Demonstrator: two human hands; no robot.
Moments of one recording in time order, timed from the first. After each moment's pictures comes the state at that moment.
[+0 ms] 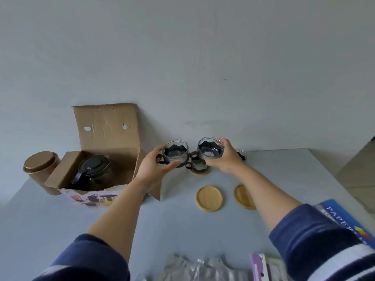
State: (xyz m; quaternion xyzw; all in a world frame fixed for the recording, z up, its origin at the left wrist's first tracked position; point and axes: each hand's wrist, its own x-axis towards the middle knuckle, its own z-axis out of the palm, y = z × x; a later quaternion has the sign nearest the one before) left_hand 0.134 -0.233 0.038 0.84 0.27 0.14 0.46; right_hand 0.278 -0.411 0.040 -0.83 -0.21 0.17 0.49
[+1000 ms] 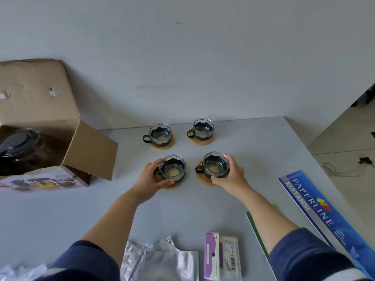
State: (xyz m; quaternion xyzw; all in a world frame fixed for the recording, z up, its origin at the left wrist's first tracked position) left_hand 0.190 -0.331 -0.093 0.85 0.24 -0.02 0.47; right_hand 0.310 -0.556 -0.090 -0.88 -0.08 0.20 0.43
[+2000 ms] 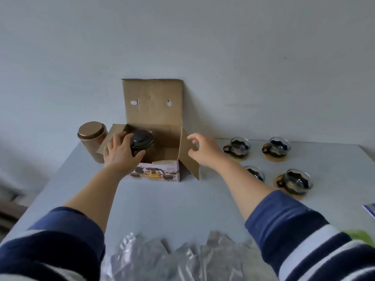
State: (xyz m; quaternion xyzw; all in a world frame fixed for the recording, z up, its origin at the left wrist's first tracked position) left_hand 0.009 -0.091 0.006 0.89 0.42 0.12 0.13; right_hand 0.171 -0.276 0.028 -0.86 -0.38 0.17 0.31
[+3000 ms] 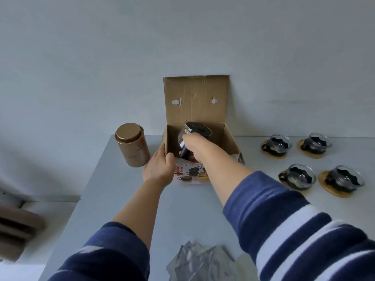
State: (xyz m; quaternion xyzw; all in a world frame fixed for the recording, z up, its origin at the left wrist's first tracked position) left_hand -0.019 -0.037 -0.029 0.86 0.37 0.12 0.34; right_hand 0.082 -0.089 0.050 -0.83 -0.04 0.39 0.39
